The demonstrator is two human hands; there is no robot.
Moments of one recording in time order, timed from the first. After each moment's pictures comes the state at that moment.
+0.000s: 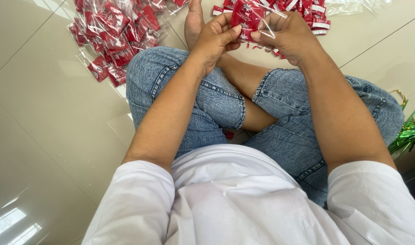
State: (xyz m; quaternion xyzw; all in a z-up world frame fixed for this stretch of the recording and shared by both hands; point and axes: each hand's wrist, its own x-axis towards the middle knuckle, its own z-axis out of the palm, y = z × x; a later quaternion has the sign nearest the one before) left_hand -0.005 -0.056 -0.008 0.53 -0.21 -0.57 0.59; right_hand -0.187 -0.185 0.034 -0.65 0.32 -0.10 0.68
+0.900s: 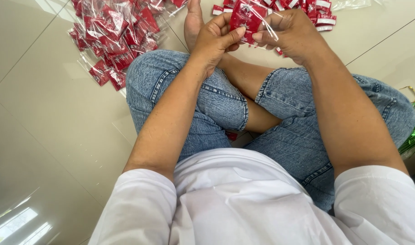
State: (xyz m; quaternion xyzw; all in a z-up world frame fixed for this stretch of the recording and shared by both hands) left_hand -0.007 -0.057 -0.006 0.55 -0.20 -0.55 0.59; right_hand -0.189 -0.189 0.031 -0.69 0.30 -0.09 0.65
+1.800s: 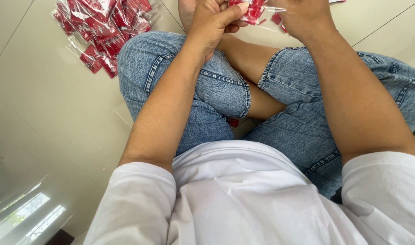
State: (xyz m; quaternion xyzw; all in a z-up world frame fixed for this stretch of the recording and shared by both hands) left_hand -0.010 -0.054 -0.002 0.56 -0.25 -0.51 0.60; right_hand -0.215 -0.201 -0.048 -0.95 0.26 -0.09 0.11
